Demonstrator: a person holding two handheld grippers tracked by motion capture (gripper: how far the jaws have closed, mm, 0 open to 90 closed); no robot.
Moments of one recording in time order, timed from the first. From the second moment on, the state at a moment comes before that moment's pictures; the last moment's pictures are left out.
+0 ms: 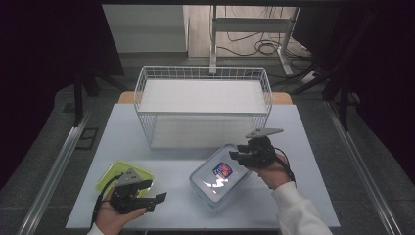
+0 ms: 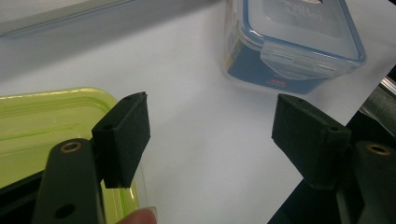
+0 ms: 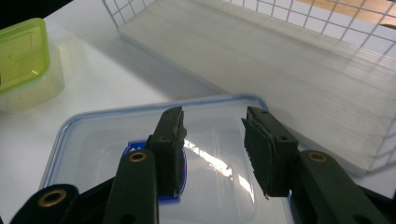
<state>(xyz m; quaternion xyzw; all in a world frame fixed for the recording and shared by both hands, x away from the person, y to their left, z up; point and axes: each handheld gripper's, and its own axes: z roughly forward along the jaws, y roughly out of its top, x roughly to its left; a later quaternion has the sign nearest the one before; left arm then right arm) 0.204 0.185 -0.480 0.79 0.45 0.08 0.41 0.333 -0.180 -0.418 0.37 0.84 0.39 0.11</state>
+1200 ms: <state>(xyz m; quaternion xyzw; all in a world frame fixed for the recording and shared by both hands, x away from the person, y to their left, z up) 0.205 0.191 -0.477 0.78 0.45 0.08 0.42 0.401 -0.117 -0.455 0.32 0.89 0.27 0.15</state>
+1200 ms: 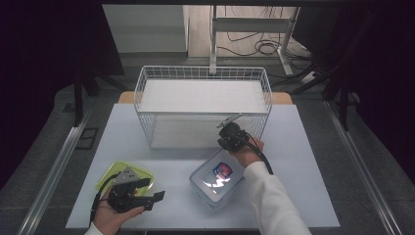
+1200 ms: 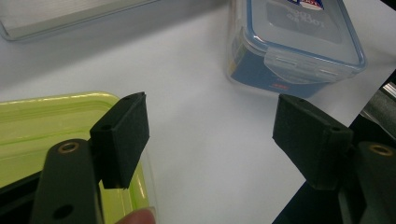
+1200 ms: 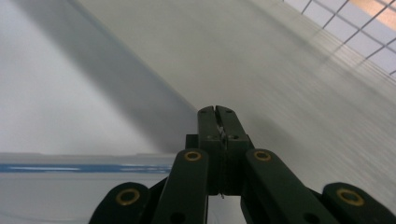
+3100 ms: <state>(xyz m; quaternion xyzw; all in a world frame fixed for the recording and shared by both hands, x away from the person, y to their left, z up) 0.227 0.202 -0.477 0.77 0.47 0.10 0.42 0.384 -0.172 -0.455 0.35 0.89 0.25 0.17</state>
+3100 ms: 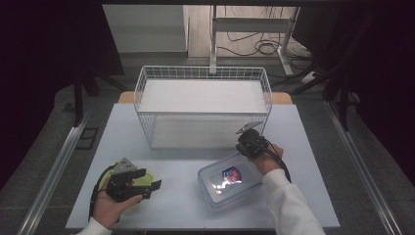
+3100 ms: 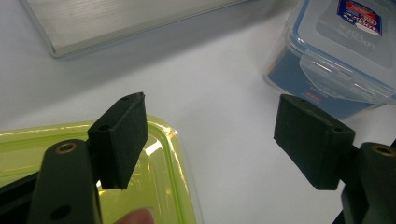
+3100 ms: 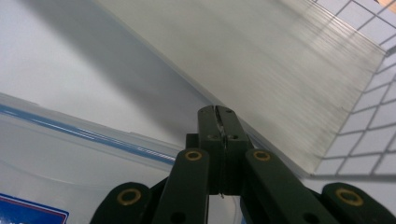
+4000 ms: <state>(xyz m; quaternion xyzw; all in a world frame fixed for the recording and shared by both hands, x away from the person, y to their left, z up) 0.226 0.200 -0.478 0.77 0.47 0.10 0.41 0.357 -0.220 -0.454 0.37 0.87 0.27 0.15</state>
